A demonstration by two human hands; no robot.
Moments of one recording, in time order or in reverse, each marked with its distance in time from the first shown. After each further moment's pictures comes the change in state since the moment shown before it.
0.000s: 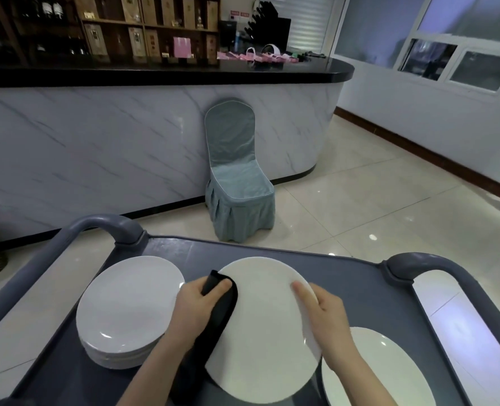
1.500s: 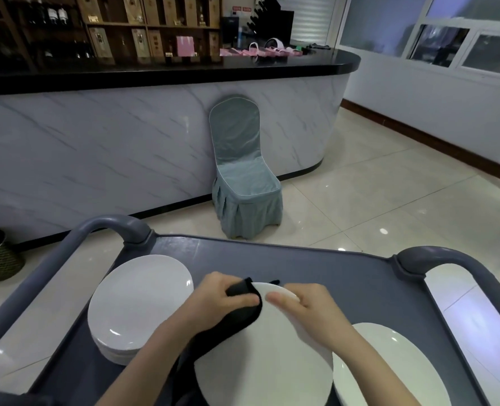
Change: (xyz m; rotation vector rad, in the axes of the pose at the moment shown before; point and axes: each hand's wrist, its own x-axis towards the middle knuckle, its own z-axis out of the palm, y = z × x) left_hand 0.007 0.026 -0.008 0.247 -0.461 0.194; right_hand 0.011 -0.013 0.008 -0.324 -0.348 -0.176
